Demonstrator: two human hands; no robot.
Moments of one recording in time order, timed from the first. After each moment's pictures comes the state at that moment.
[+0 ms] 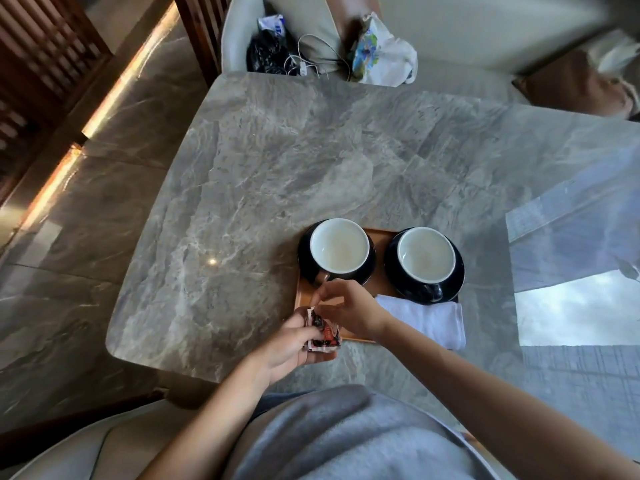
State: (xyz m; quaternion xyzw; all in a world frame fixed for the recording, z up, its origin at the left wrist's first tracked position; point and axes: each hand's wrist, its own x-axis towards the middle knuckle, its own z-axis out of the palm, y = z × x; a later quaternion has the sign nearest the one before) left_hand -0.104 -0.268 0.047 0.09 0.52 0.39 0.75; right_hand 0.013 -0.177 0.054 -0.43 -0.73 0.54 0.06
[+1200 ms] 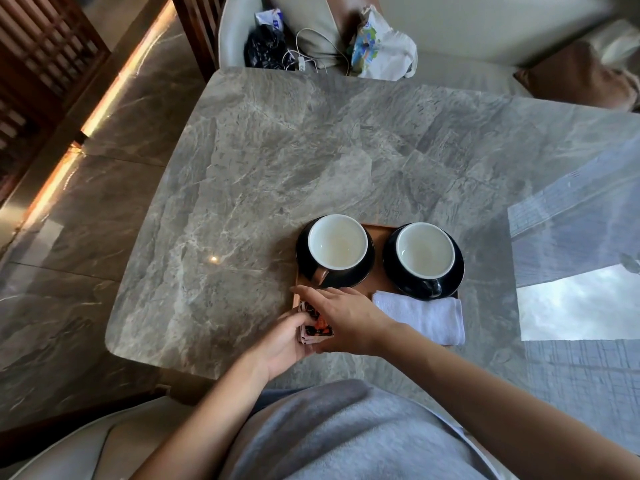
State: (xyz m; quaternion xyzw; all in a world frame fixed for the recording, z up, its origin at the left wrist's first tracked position) left_hand -0.107 -0.264 0.038 0.02 0.51 0.40 0.76; right_hand 0.022 -0.189 0.048 -0.24 -0.93 0.27 -0.04
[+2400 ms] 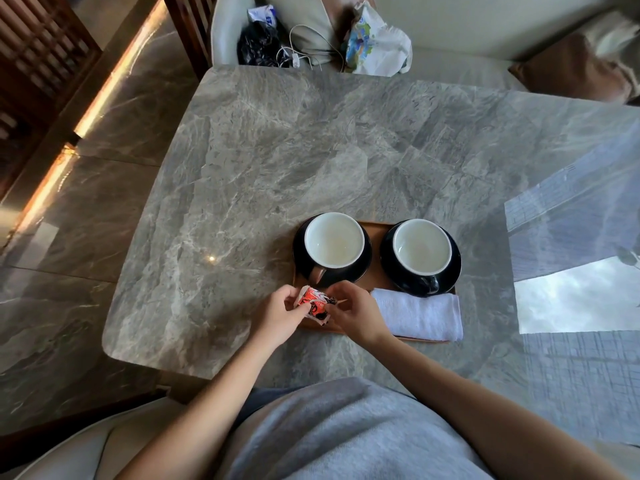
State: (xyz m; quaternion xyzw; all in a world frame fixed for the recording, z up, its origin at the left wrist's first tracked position) left_hand -0.122 -0.248 0.005 0.36 0.76 0.29 0.46; right_hand 0.032 -0.198 0.012 -0.53 -0.66 0.52 0.14
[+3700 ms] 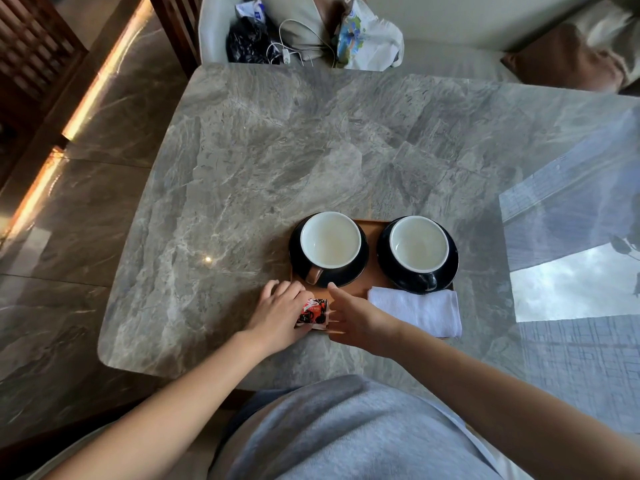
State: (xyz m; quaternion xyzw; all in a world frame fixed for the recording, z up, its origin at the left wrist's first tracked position) left_hand -0.136 -0.243 0.001 0.74 0.64 -0.04 0.19; right_hand 0.031 -0.190 0.044 -0.54 -0.29 0.79 0.00
